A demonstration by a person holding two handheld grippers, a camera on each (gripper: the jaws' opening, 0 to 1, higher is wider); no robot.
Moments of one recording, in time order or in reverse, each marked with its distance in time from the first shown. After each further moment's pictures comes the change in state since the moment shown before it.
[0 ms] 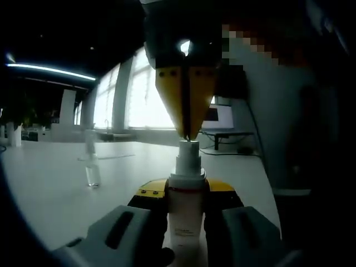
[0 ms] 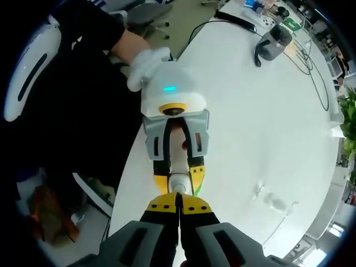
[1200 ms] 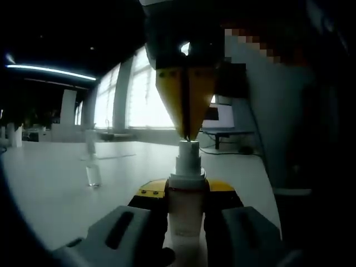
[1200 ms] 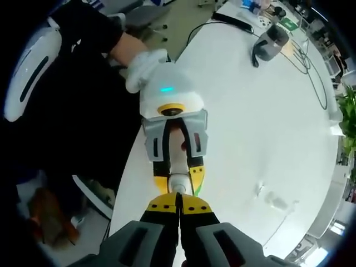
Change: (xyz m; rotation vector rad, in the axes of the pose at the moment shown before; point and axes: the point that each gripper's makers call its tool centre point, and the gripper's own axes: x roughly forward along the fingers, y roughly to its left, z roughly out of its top) left arm 0.000 -0.002 0.001 0.004 0.006 0.005; right arm 0.000 0.000 0.000 0.014 -0.024 -0.003
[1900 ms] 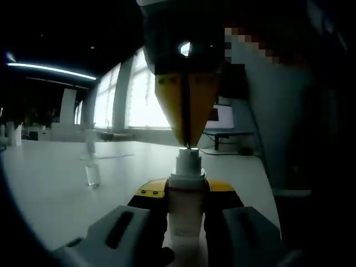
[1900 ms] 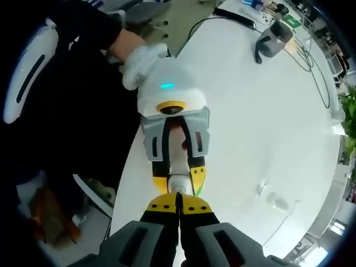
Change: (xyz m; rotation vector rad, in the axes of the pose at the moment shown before) left arm 0.000 0.001 0.000 -0.010 -0.003 -0.003; right arm 0.006 0.001 -0.001 0.003 0.028 0.009
